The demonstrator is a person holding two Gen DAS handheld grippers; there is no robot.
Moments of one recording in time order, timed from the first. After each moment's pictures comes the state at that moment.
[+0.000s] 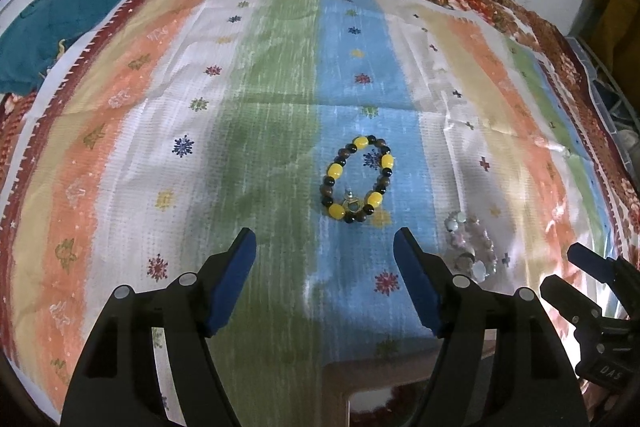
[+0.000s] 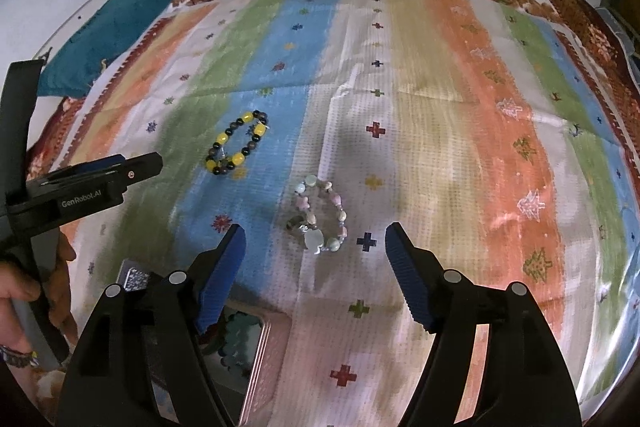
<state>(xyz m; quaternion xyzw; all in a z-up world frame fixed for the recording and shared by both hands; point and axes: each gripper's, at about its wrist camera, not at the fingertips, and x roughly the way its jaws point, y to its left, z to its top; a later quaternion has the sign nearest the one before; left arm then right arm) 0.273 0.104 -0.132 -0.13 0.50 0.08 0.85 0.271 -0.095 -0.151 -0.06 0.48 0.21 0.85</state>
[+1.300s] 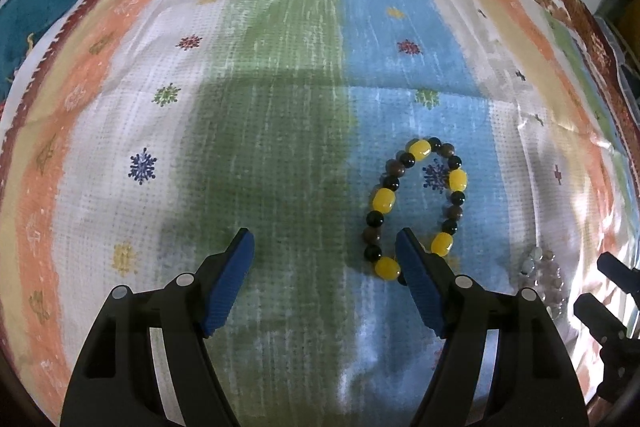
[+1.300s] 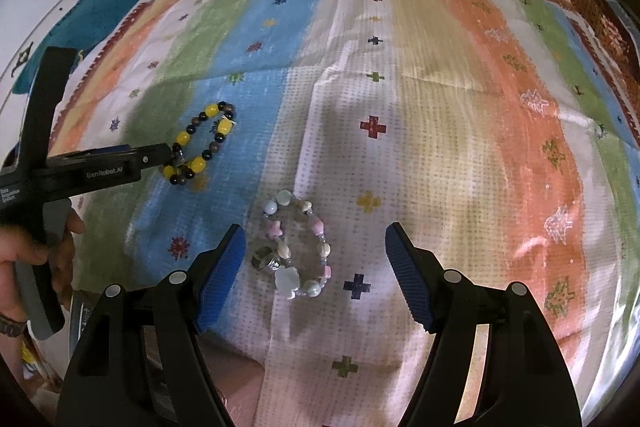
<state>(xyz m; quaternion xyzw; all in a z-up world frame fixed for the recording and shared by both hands) 0.338 0.130 -0.195 -0.12 0.56 0.08 0.82 0.319 -0.083 -0.193 -0.07 0.51 0.20 0.83</state>
